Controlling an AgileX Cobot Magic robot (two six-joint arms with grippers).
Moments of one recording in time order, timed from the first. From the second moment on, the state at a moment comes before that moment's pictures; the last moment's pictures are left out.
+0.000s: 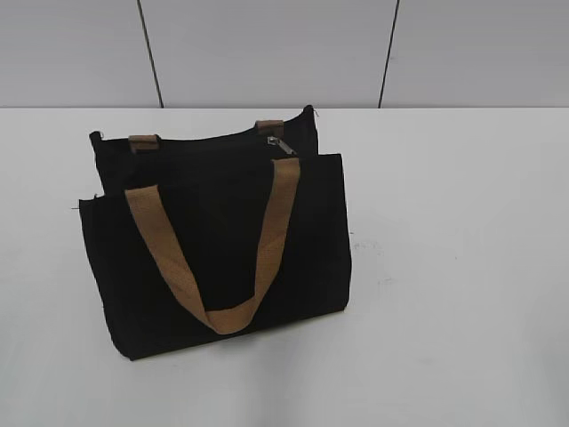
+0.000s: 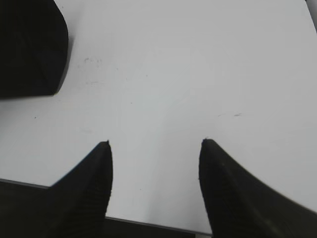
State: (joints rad) left arm -0.12 -0.01 -0.53 -0.02 1.06 0.02; right arm 0.00 -0.01 -0.49 0.16 1.10 -0.19
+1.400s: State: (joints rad) left arm -0.12 -0.01 -0.53 -0.02 1.06 0.02; right arm 0.00 -0.01 -0.49 0.16 1.09 -0.19
